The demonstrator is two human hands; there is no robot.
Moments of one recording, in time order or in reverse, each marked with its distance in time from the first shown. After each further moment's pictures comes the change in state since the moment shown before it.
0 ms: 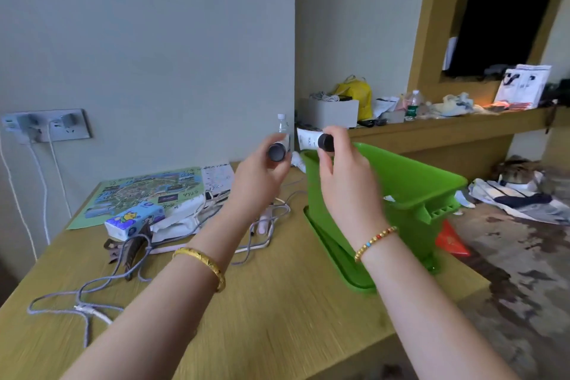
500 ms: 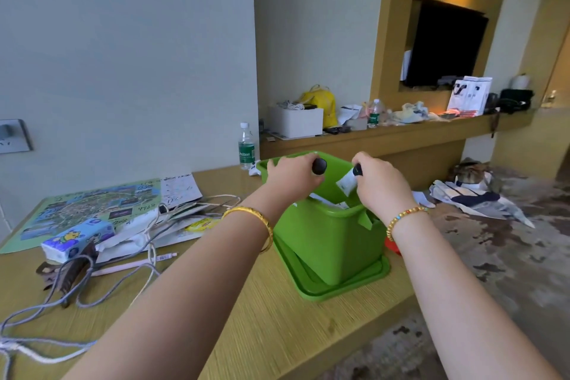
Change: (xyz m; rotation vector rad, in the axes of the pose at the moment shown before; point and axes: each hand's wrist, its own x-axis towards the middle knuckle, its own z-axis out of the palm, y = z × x) left_hand 0.039 0.056 0.113 0.613 -0.487 0.034; right_hand 0.023 0.118 -0.067 -0.480 -0.470 0.308
